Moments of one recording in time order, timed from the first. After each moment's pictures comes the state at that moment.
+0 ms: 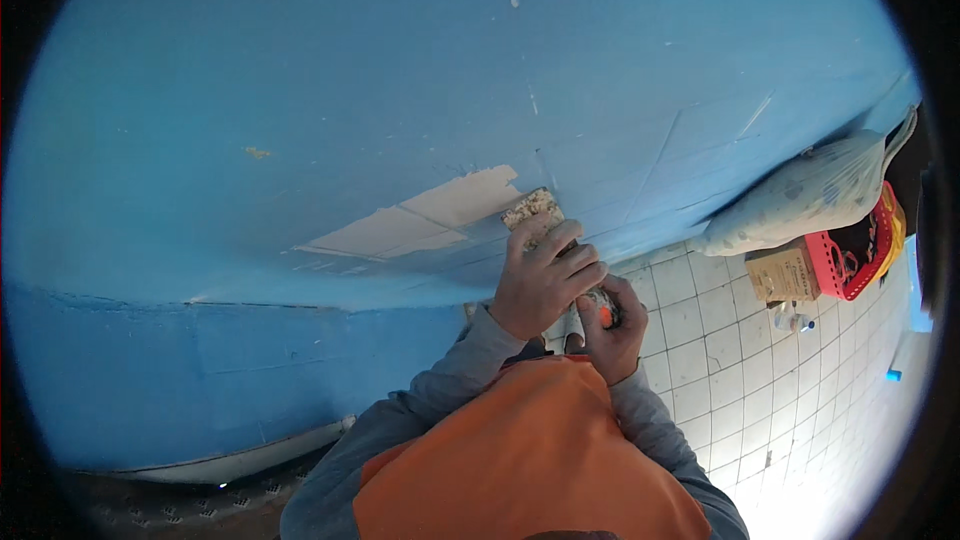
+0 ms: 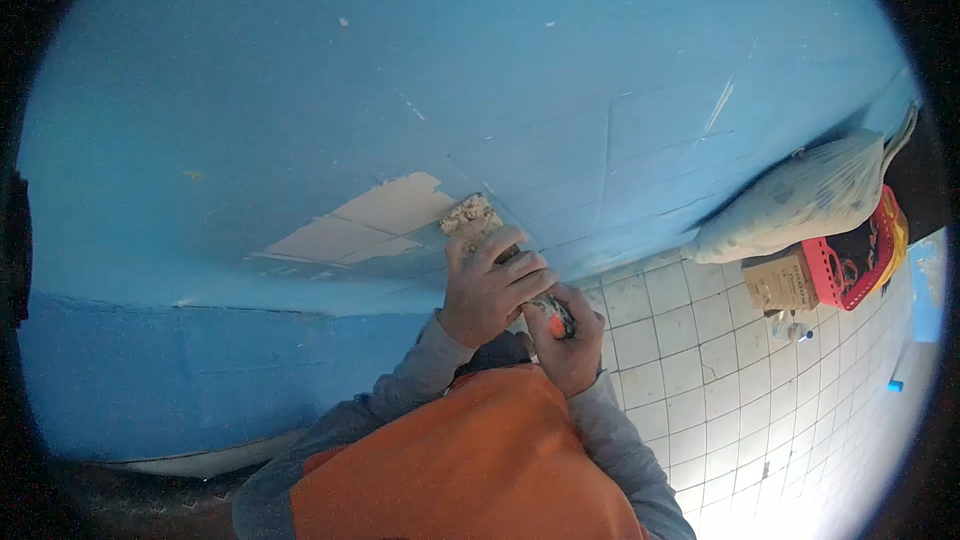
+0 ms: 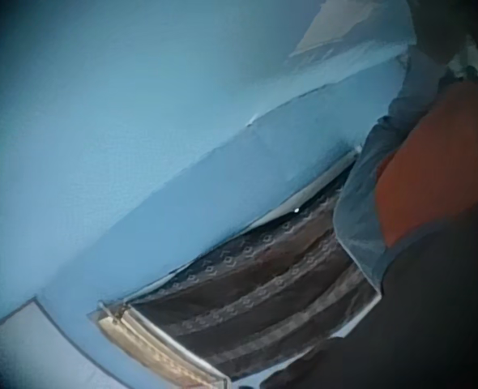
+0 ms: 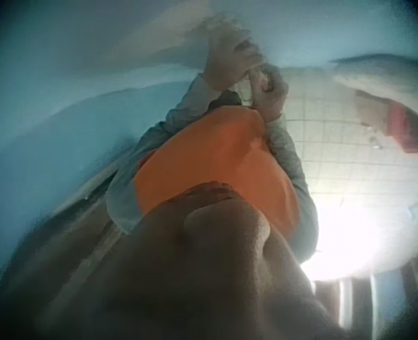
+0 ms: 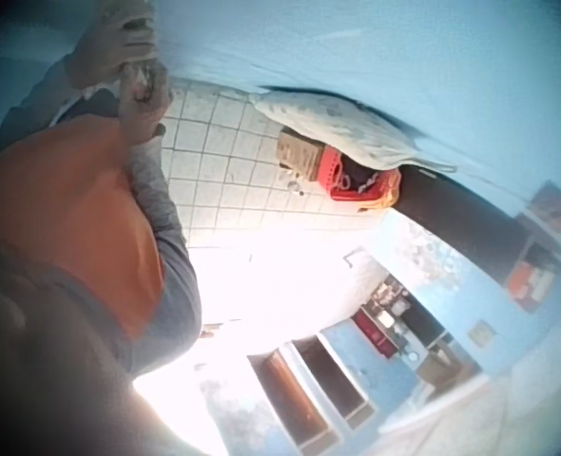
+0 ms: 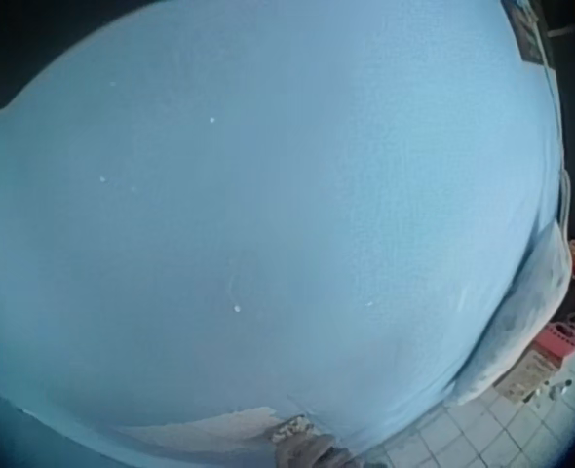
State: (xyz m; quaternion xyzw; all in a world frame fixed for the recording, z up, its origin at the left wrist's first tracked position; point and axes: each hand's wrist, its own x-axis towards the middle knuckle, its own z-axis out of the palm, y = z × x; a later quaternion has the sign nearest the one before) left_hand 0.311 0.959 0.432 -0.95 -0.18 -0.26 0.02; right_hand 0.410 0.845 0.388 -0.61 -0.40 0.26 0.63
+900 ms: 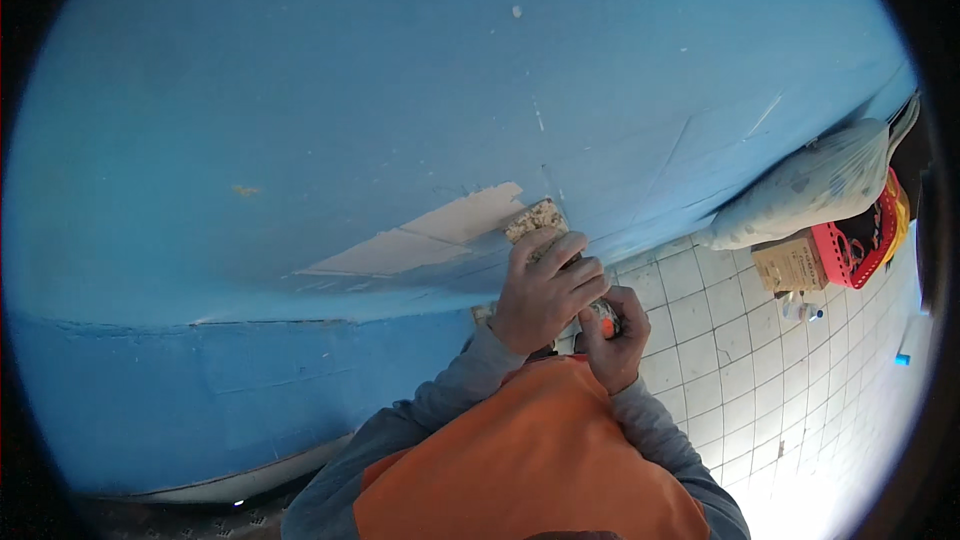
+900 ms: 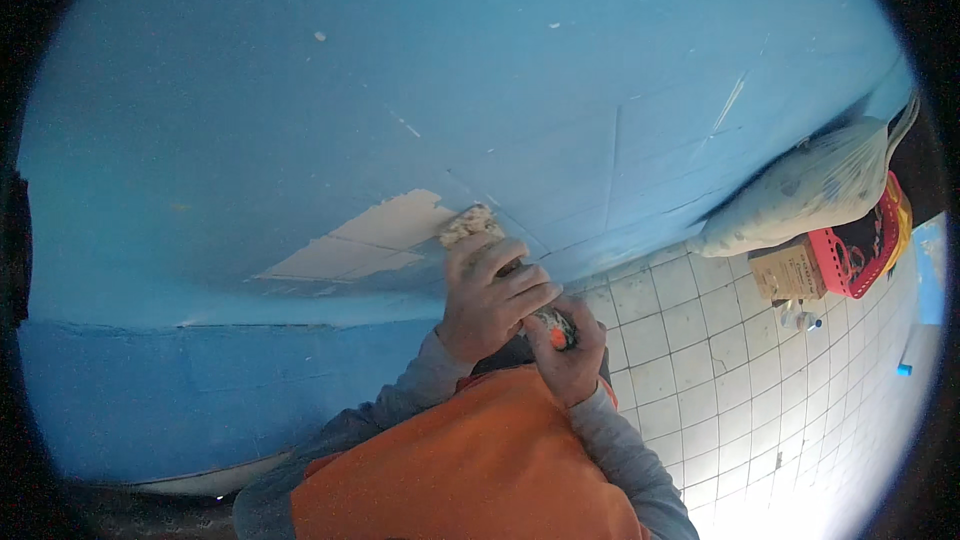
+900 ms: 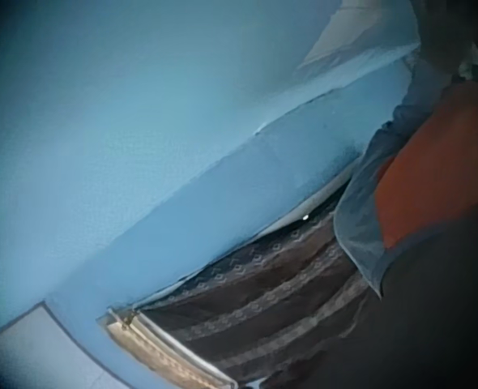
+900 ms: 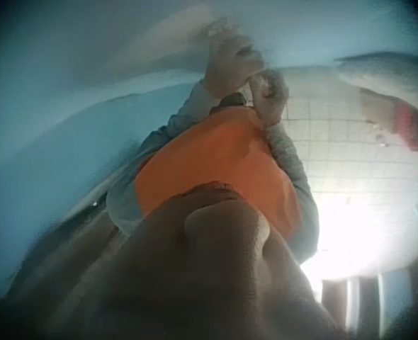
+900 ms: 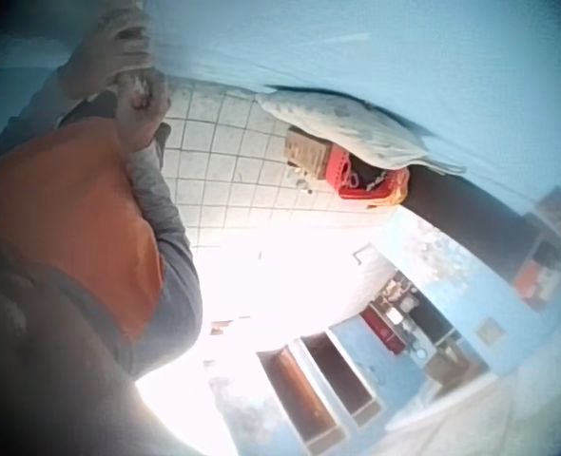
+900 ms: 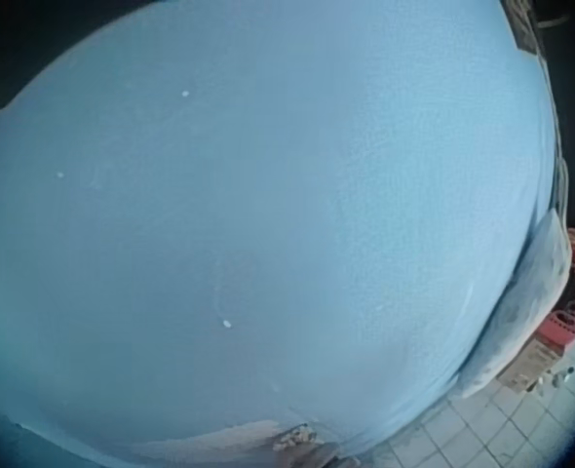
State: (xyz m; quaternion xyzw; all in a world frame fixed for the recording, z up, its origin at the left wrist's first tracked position) left_hand 0.309 0.965 0.450 -0.96 -0.16 -0.24 0.02; right_hand 0.400 0.852 0.394 -0.61 -0.39 0.22 0.65
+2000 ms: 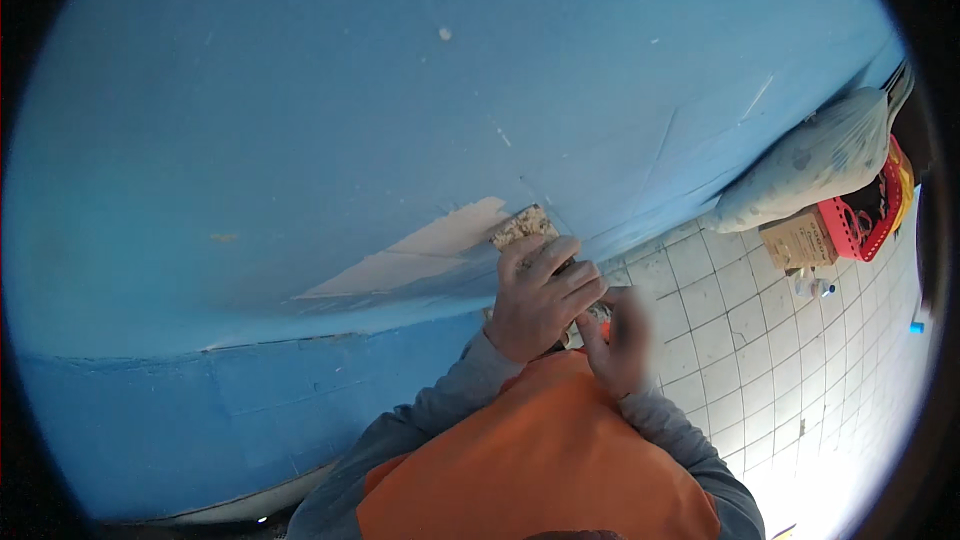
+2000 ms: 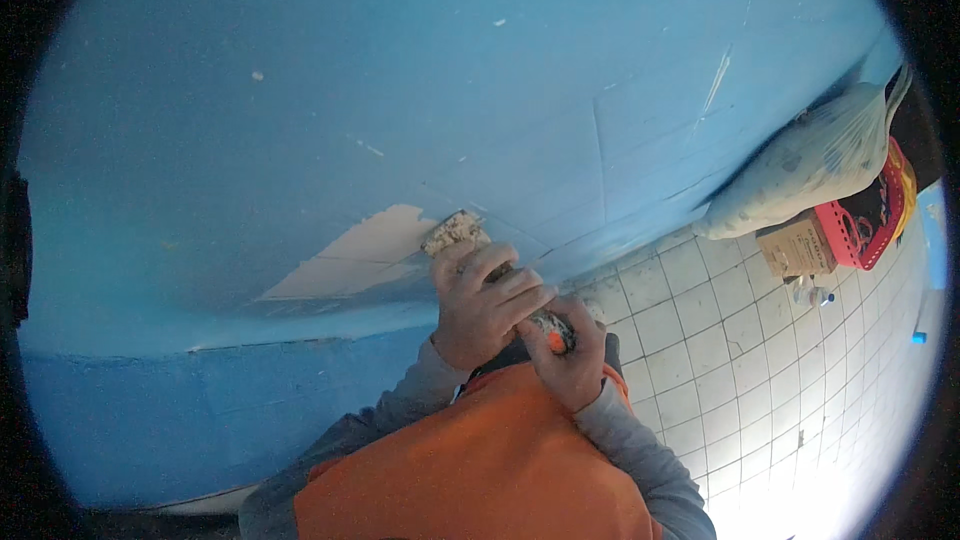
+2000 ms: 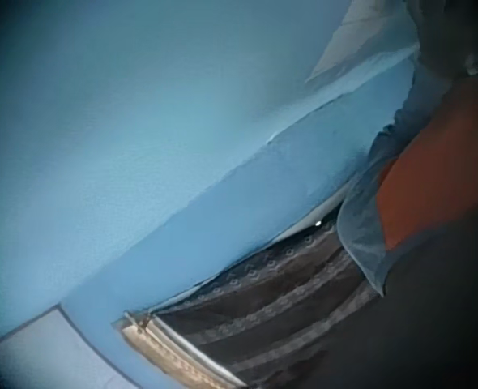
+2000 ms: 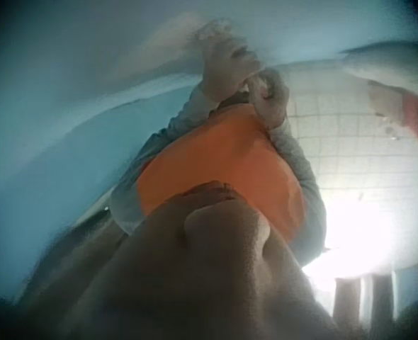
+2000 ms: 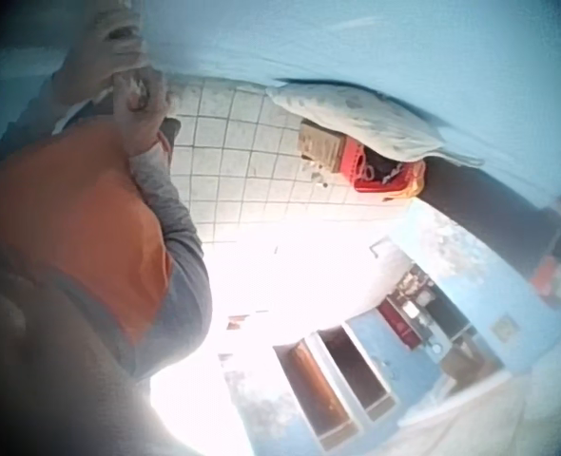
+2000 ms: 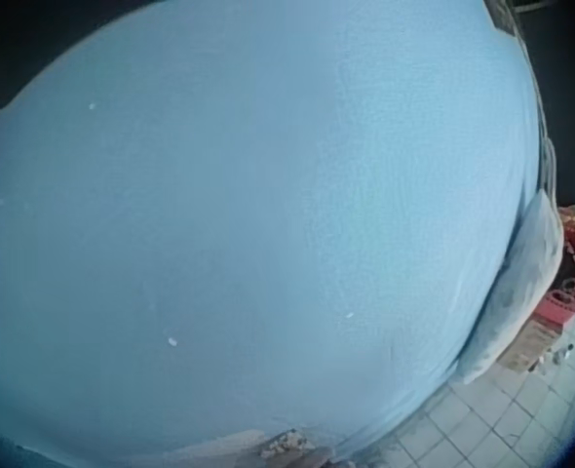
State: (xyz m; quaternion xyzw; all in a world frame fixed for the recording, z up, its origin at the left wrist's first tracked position) left_hand 0.311 0.970 0.461 -0.96 -0.15 -0.24 0.04; right_hand 0.403 0.852 0.406 -0.59 -0.39 0.25 0.66
